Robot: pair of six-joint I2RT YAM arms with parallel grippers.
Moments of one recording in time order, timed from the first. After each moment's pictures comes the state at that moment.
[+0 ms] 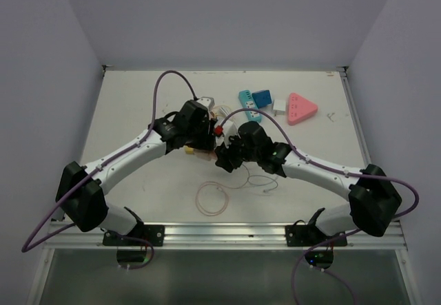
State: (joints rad) left arm -0.69 1.45 1.16 -0.60 -0.07 -0.44; right arm 0.84 1.40 0.88 -0.09 -0.23 -0.03
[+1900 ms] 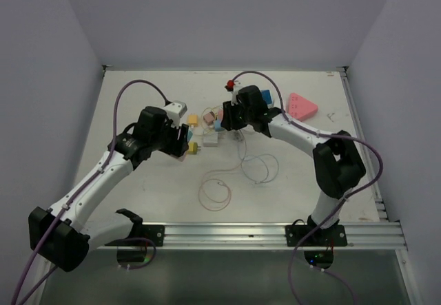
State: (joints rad) left arm -0.46 1.13 0.97 -0.61 0.06 -0.11; right arm 0.59 1.71 1.19 -0.17 -0.14 0.23
